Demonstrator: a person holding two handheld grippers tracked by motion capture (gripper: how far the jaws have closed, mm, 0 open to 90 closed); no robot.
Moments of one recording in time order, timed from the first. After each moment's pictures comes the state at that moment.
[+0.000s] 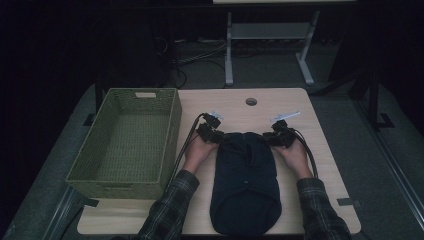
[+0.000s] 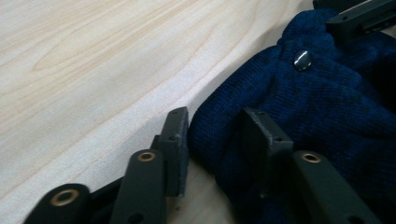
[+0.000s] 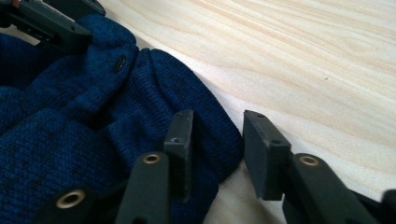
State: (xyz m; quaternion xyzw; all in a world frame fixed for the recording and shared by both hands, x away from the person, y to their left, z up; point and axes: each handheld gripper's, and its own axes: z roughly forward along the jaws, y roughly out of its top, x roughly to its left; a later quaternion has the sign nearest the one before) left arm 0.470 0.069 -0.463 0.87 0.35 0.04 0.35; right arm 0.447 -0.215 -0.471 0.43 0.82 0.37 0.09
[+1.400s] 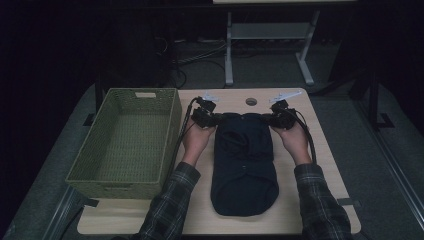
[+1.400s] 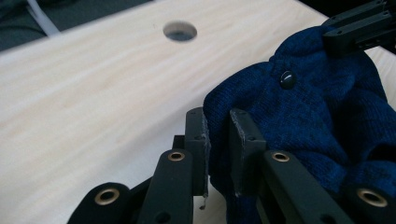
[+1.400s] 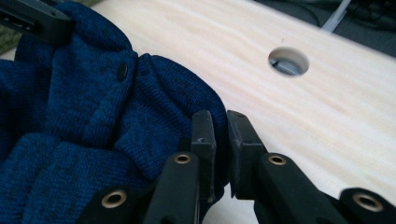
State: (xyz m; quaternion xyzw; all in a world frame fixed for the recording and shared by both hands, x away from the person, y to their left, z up) left arm 0.469 0.078 -0.394 0.82 0.37 0.13 0.41; right arm 0.460 -0.202 -0.397 0.42 0.81 0.37 0.17
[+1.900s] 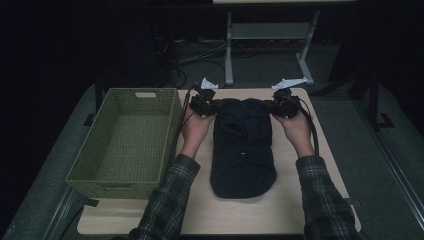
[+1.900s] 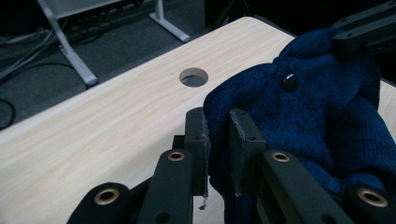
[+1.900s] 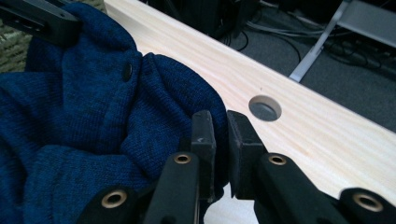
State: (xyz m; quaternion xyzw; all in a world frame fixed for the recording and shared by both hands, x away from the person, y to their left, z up) left arm 0.470 0.076 -0.350 0.81 0.35 0.18 0.43; right arm 0.458 -0.199 -0.350 0.40 0.80 0.39 0.21
